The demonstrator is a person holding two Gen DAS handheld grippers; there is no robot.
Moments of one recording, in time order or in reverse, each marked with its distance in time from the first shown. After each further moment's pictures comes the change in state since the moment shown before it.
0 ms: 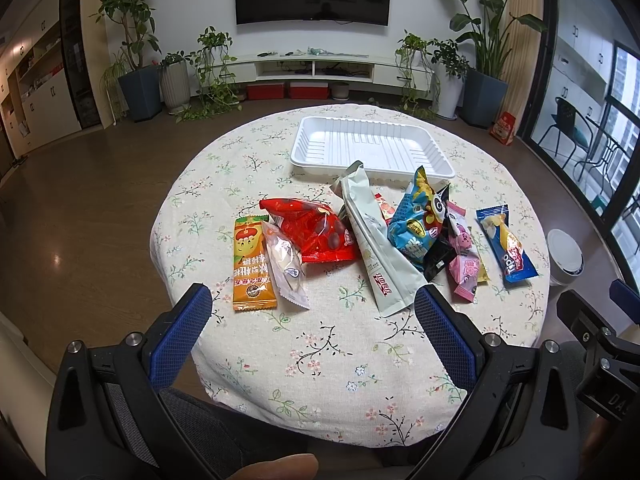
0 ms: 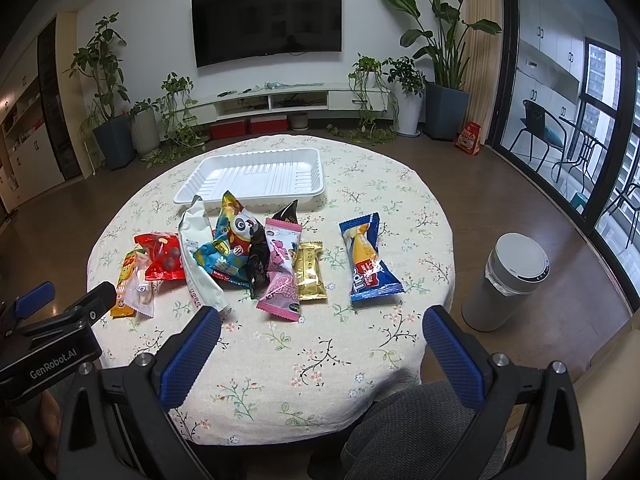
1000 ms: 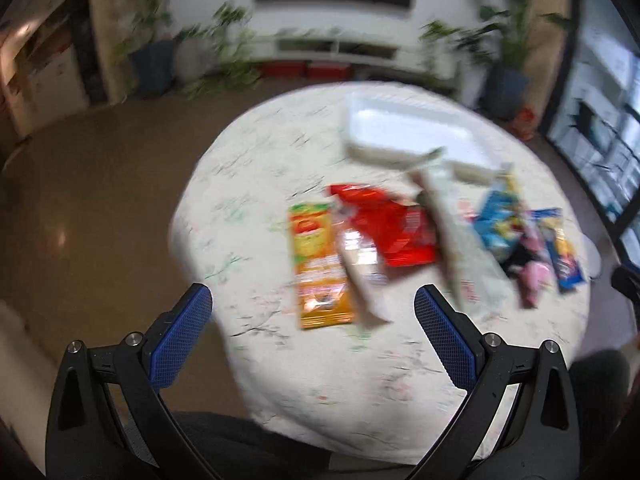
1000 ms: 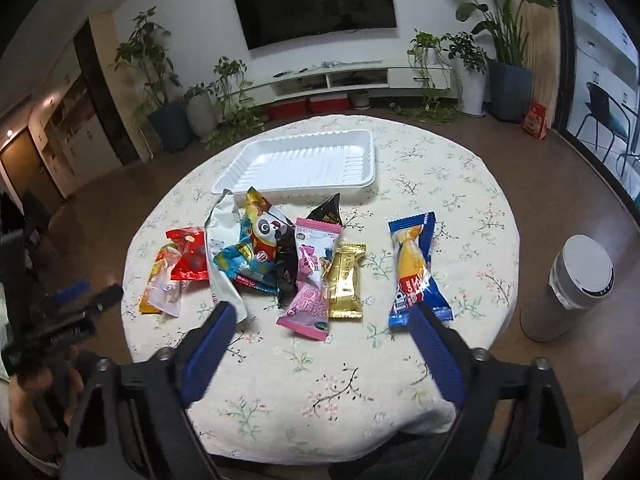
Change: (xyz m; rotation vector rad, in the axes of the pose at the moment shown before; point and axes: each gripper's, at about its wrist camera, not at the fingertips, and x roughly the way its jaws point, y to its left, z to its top) left arm 0.063 0.081 0.003 -0.073 0.120 0.024; right arm 0.058 -0.021 0.035 -0.039 0.130 0.274
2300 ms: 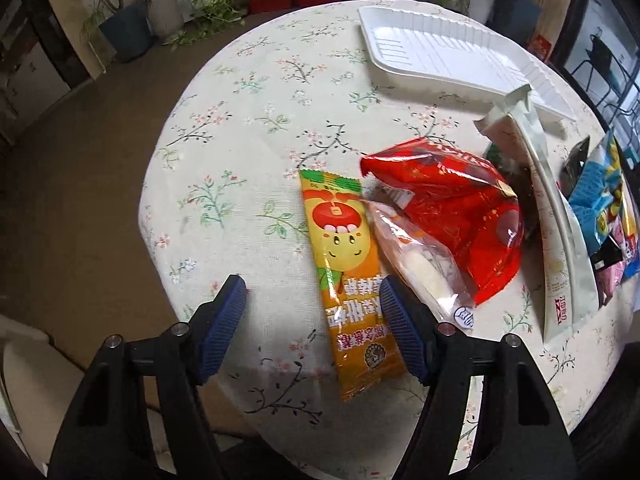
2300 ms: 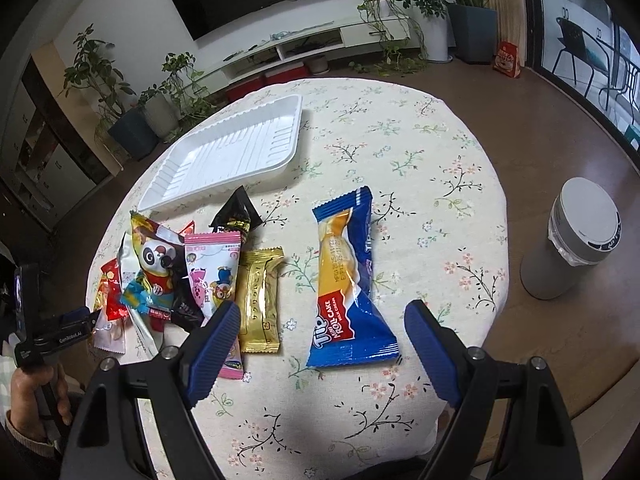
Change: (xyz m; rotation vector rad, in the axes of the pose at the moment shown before) left arm 0.114 0.003 0.044 0.136 0.254 0.045; right arm 0.052 -0.086 0.021 0.171 0.102 -0.052
